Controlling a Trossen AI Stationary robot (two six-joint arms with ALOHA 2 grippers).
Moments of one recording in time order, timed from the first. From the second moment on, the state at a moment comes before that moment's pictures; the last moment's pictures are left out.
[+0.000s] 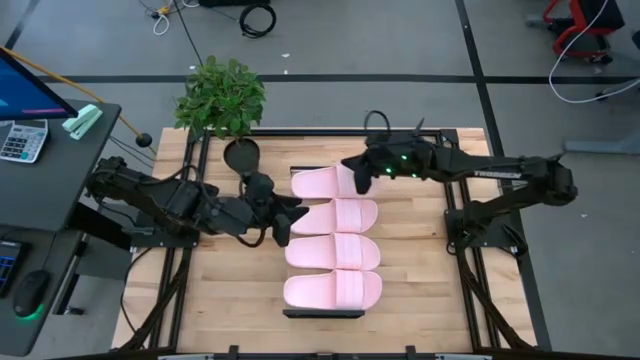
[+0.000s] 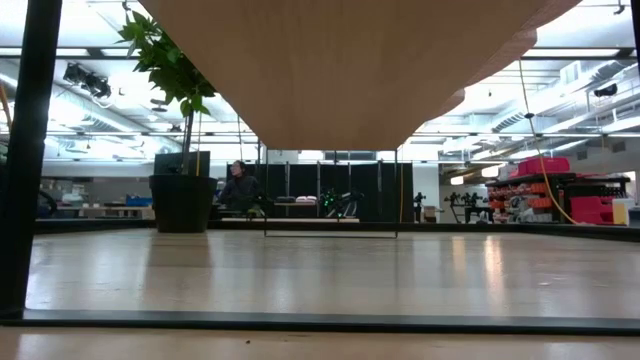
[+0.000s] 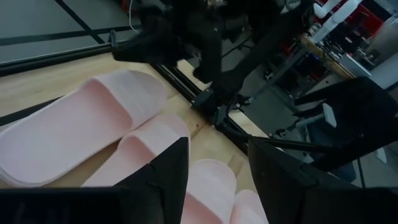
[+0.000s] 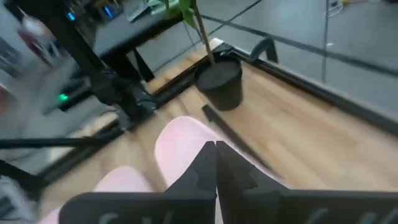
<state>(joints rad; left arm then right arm) -0.39 1.38 1.52 -0.57 -0.68 -0.91 -0.21 1.27 1.04 -0.15 0.07 0.49</state>
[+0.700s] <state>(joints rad) -0.39 1.38 1.52 -0.58 -0.68 -0.87 -0.20 1.53 1.37 -0.66 0.13 0.37</state>
